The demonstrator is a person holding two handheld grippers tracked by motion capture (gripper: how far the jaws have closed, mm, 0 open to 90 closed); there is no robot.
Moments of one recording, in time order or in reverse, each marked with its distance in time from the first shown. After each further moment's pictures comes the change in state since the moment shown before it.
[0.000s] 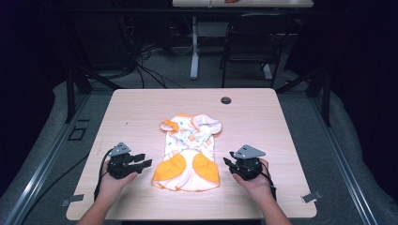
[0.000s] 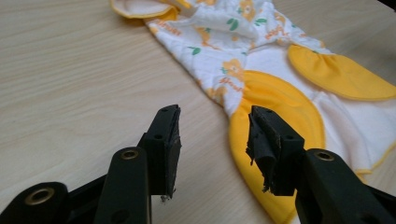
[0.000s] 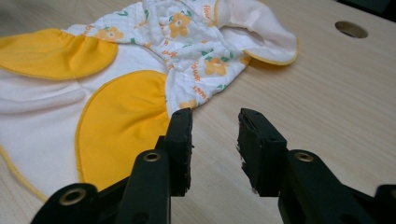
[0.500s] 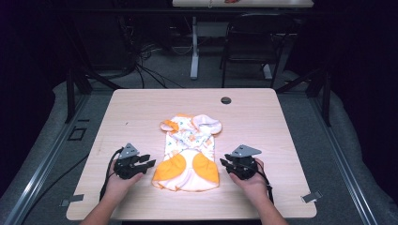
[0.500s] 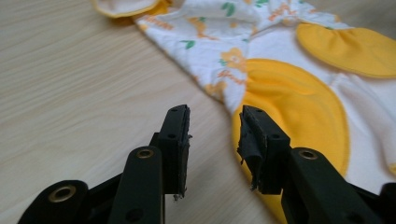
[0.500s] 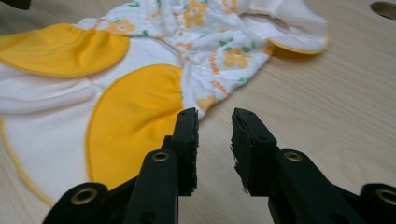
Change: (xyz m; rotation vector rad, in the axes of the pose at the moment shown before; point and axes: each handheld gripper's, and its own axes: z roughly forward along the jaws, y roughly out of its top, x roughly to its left) left arm -0.019 0.001 0.020 0.025 0.024 0.154; right arm 0.003 -0.003 0.018 0.029 0.061 0.035
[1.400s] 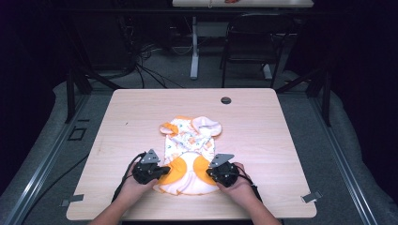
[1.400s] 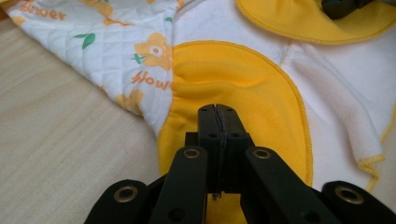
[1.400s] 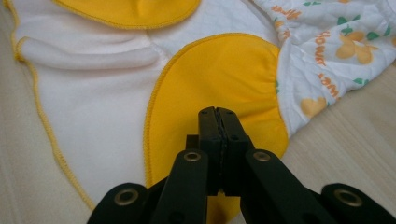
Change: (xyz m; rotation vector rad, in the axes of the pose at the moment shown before) left arm -0.037 0.004 0.031 0.132 -0.144 0.103; right arm 0.041 0.002 0.035 0.186 0.150 -0.205
